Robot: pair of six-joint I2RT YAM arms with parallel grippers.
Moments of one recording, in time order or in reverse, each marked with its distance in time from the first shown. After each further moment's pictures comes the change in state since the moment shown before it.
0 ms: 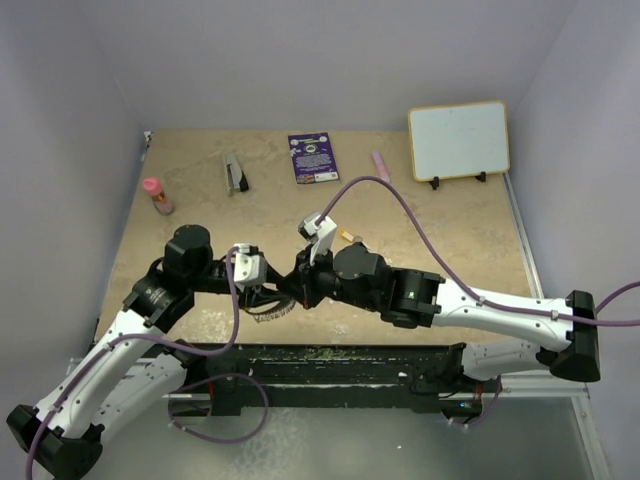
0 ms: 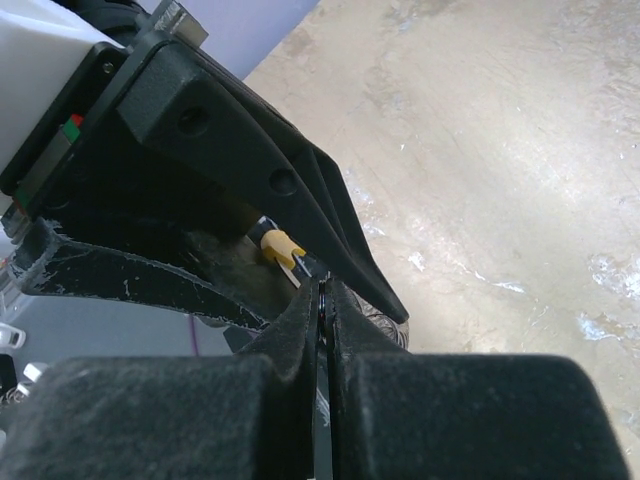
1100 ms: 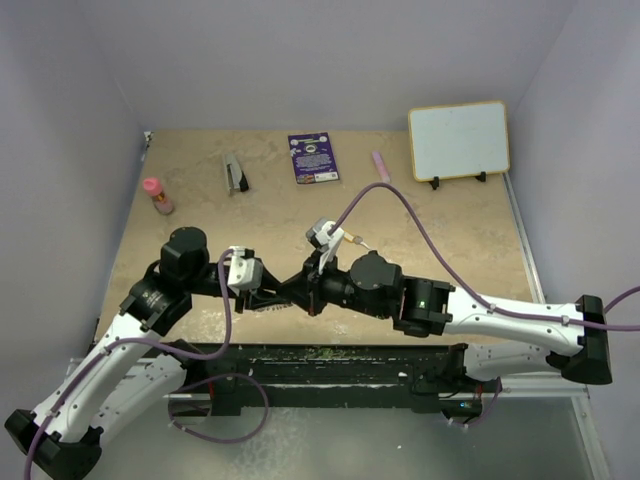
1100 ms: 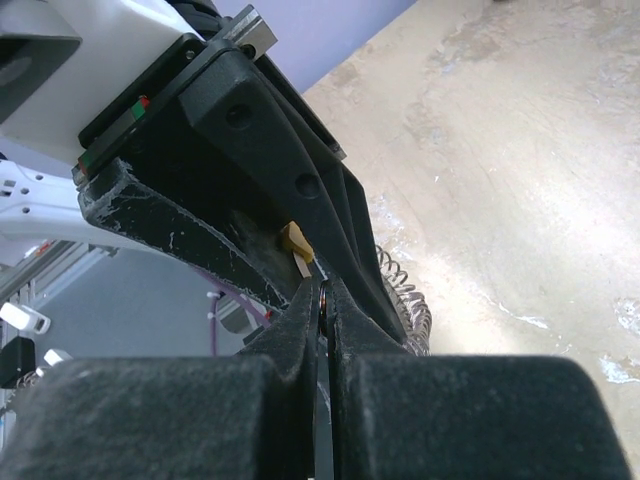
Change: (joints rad) left arm 0.000 -0.025 0.000 0.007 0.061 -0.037; right arm 0.032 -0.069 -0.082 0.130 -0.033 -0.052
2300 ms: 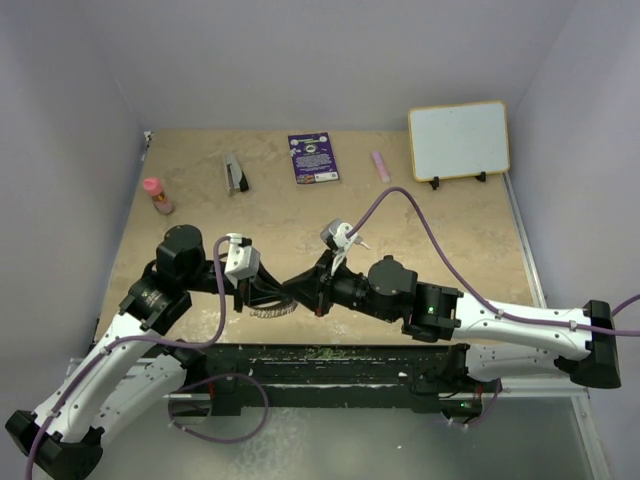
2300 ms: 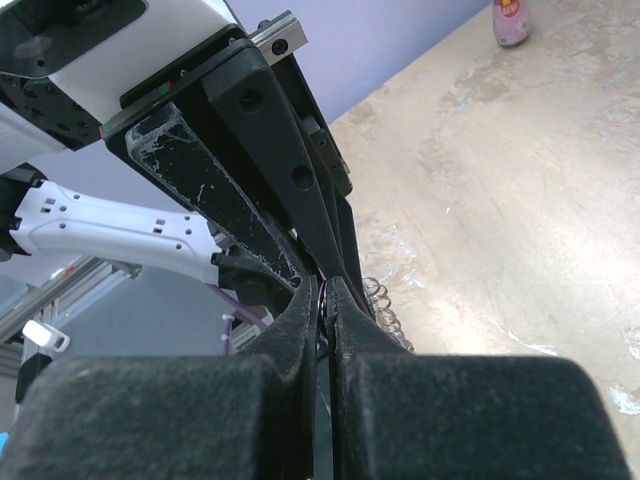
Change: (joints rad) left arm 0.006 0.002 0.001 0.081 0.047 -0.194; right arm 0.001 -0.078 -0.104 0.146 0.001 0.000
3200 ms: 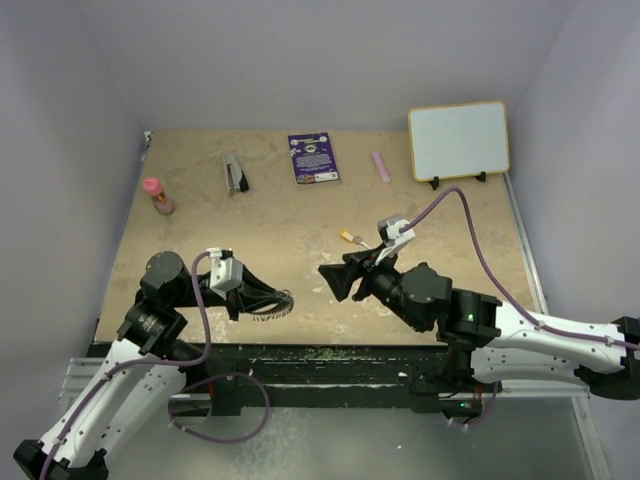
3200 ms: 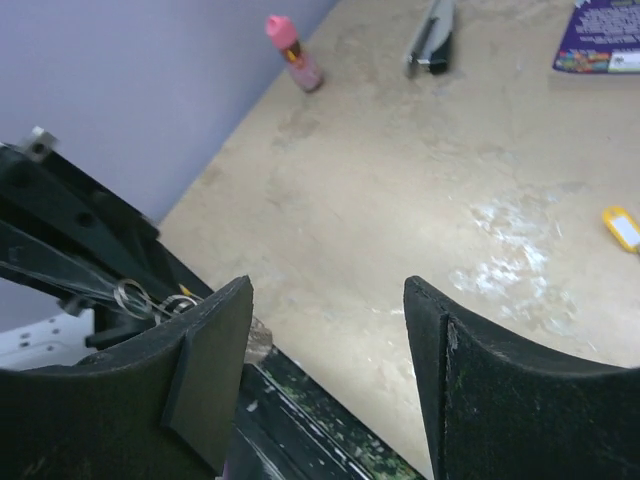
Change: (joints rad) left arm 0.060 -0.189 -0.198 0.221 -0.042 -0.174; right arm 0.003 -0.217 -0.057 -0.189 0.405 0.042
